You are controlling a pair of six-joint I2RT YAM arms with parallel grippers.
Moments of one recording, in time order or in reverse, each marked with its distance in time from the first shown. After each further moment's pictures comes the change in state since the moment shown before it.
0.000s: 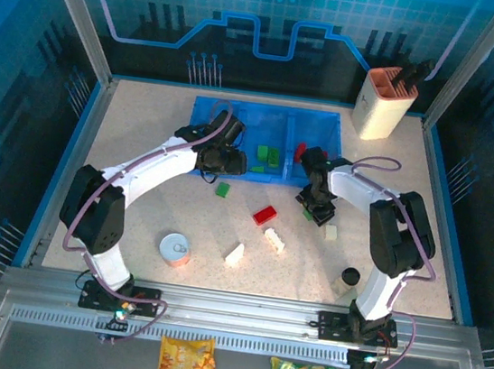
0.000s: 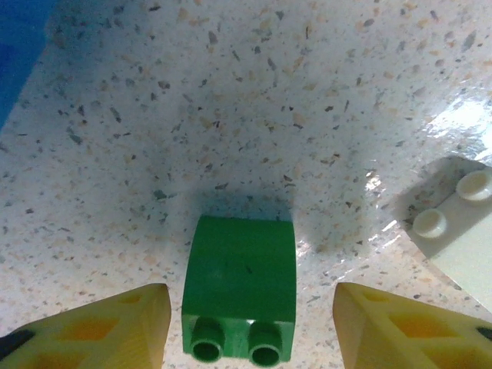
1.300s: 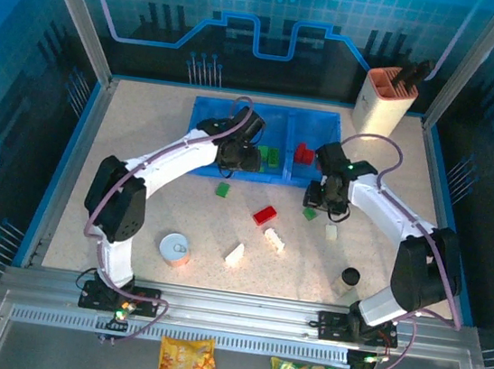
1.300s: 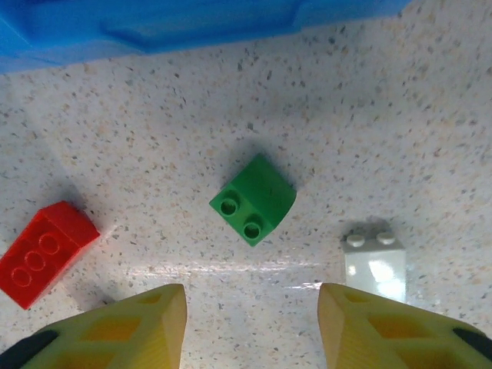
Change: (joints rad) left arm -0.055 0.148 0.192 -0.087 -0.034 -0.002; right arm -0.014 -0.266 -0.051 -0.048 -0.043 -0.719
